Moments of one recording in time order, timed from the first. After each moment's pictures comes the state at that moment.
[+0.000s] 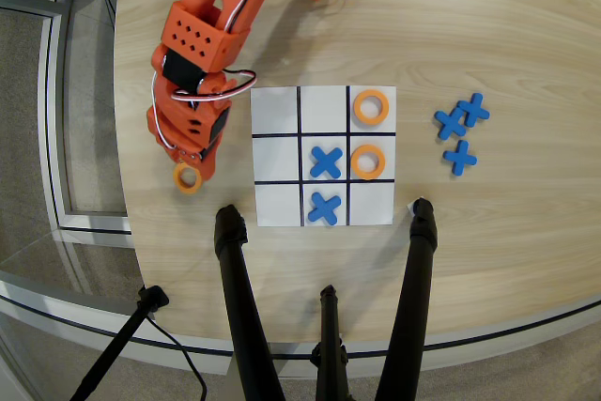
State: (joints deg) arm 35.2 93.4 119.1 19.5 -93.0
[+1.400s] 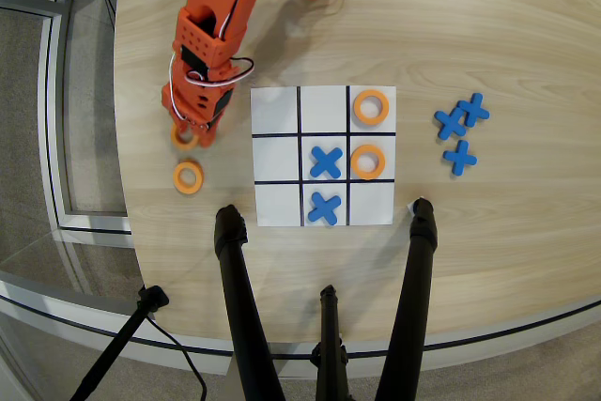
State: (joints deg) arm 41.7 81.7 131.0 1.2 -98.6
